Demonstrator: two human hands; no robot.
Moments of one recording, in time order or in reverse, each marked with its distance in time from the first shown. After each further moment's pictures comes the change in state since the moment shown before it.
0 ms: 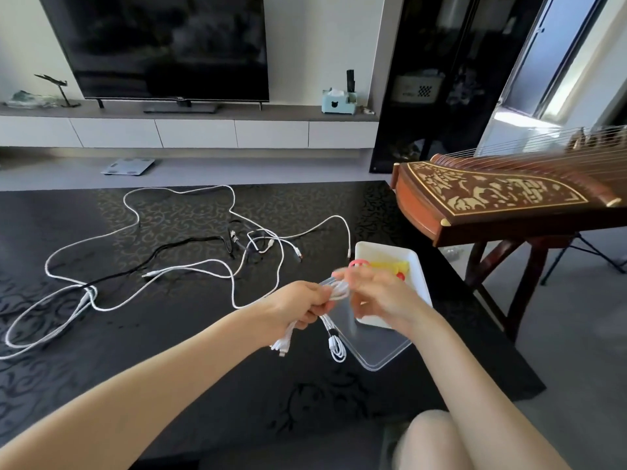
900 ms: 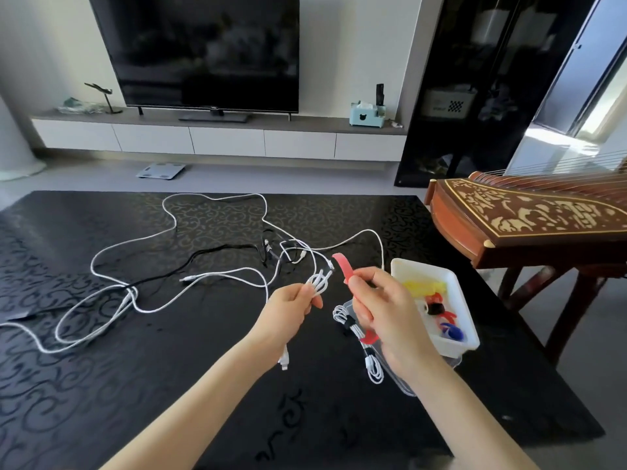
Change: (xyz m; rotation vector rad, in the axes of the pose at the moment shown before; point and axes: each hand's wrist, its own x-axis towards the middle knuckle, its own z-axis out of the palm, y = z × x) left_hand -0.025 -0.029 -0.044 -0.020 0.519 0.192; right_hand -0.008 -0.021 0.083 0.061 0.176 -0.282
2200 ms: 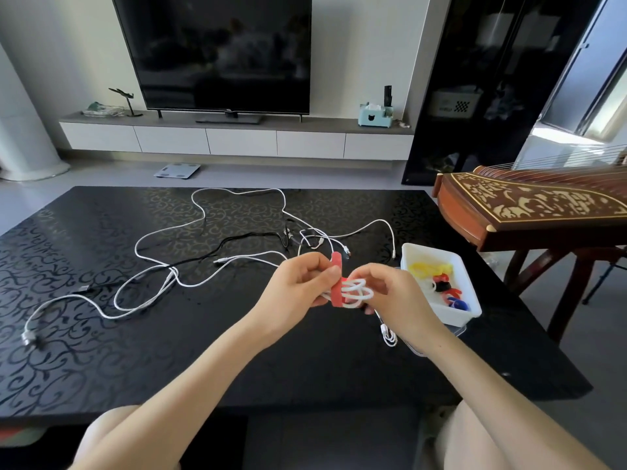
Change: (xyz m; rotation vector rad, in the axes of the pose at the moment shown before) left_hand -0.095 0.040 -0.045 -0.157 -0.192 0.298; right_hand -0.050 -0.026 0.022 -0.453 -0.153 -0.094
